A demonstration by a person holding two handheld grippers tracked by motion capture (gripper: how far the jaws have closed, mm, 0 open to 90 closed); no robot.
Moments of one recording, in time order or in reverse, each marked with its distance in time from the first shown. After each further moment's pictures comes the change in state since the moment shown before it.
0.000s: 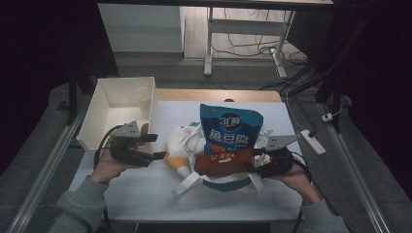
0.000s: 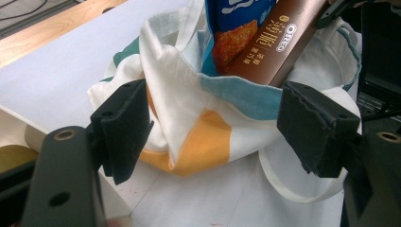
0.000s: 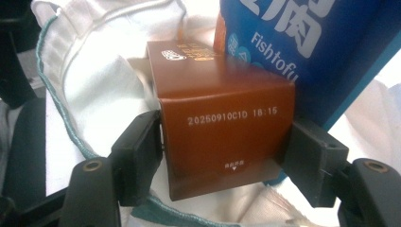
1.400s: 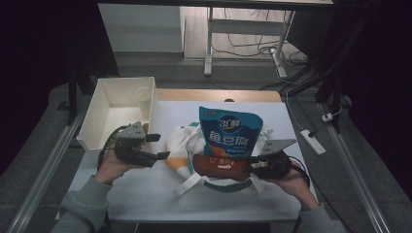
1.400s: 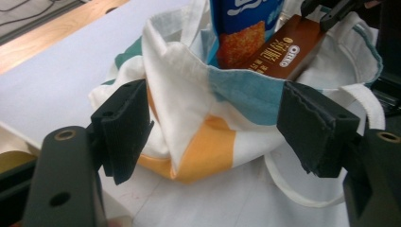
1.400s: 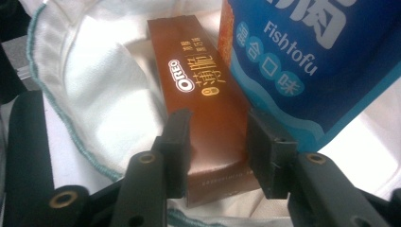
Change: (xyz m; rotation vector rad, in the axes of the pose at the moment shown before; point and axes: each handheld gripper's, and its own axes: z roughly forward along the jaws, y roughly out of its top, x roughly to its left) left arm -0.004 0.004 0.007 0.008 0.039 0.015; right arm 0.018 0.004 0.005 0.071 -0.038 0.024
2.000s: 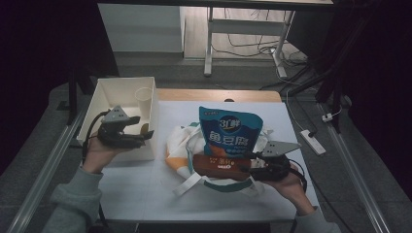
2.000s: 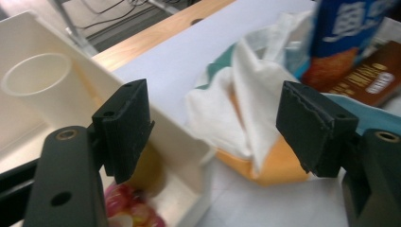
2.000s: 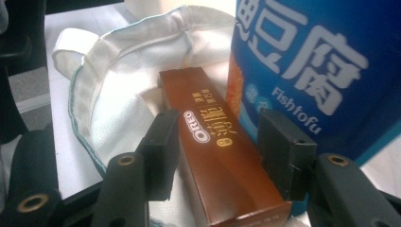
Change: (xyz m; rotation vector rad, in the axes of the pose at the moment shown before) left arm 0.039 0.010 -0.032 -0.004 0.271 -0.090; right arm 0.021 0.010 -0.007 -0.163 -0.042 -0.011
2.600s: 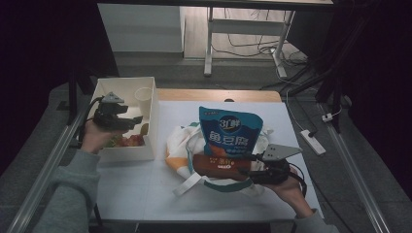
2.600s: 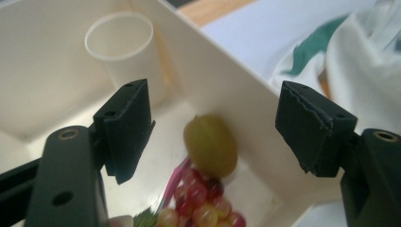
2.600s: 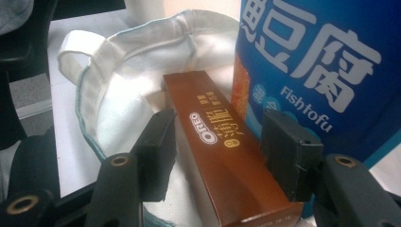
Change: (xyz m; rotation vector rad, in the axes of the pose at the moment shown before) left arm 0.056 0.001 0.023 0.158 0.115 -0.077; right arm 0.005 -0.007 -0.001 -0.036 -0.005 0.009
